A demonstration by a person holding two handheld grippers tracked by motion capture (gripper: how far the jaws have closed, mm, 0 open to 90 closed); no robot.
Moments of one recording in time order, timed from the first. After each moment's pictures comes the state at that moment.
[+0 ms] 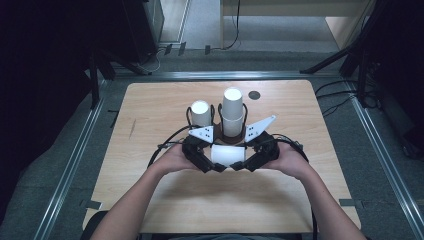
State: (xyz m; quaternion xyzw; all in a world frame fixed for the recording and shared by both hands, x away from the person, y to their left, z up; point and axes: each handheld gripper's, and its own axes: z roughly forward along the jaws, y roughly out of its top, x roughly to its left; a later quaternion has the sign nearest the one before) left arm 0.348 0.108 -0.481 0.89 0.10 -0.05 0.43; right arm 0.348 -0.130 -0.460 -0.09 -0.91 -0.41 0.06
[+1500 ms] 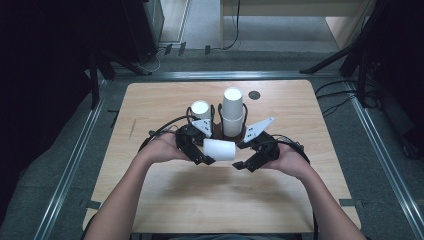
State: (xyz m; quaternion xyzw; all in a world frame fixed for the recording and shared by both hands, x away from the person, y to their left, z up) left arm 0.357 0.115 -0.443 0.95 0.12 -0.01 0.29; right arm 0.351 -0.131 -0.469 -0.12 -0.92 -0.37 0.01
